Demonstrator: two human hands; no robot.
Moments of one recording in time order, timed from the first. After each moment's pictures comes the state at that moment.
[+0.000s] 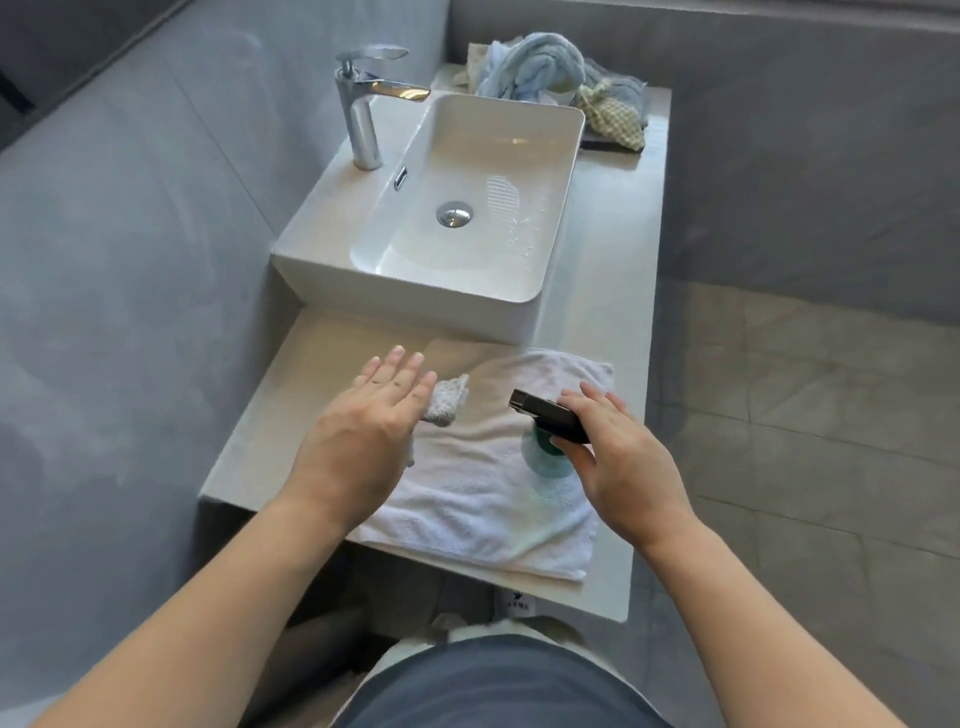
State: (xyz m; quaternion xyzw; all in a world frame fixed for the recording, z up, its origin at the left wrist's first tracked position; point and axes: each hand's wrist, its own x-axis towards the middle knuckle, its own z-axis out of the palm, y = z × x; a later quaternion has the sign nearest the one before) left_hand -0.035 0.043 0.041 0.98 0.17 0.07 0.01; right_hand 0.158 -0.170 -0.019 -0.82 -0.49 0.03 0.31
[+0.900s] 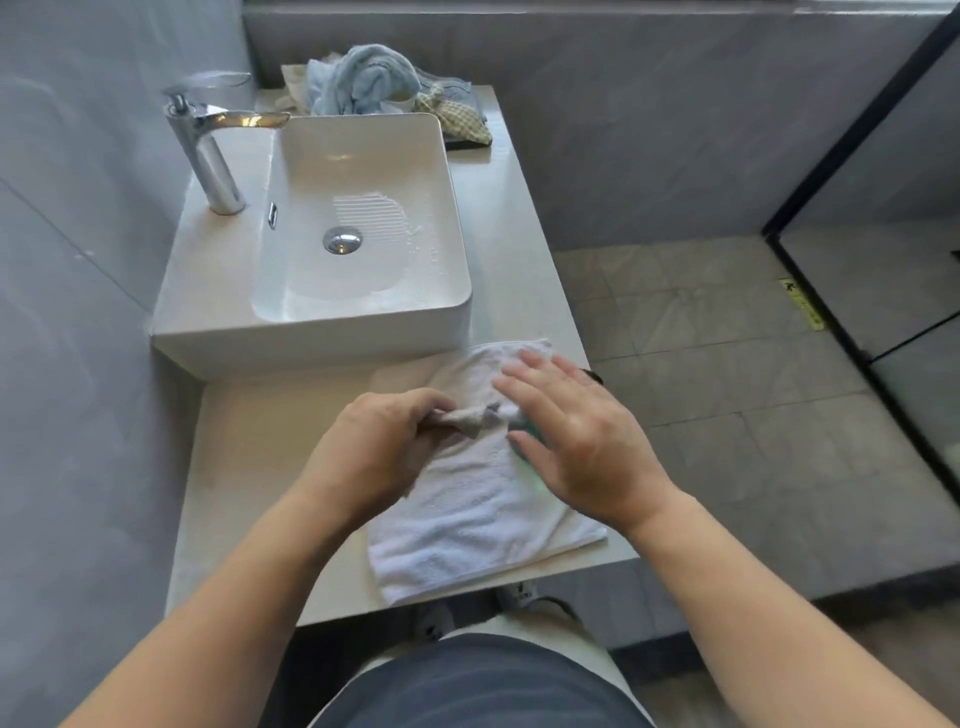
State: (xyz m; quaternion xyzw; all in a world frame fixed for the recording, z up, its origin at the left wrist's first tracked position) left_hand -0.010 0.103 0.048 0.94 0.05 0.04 0.32; right_hand 0.088 -0.122 0.020 -0.82 -0.50 -0.16 0.23
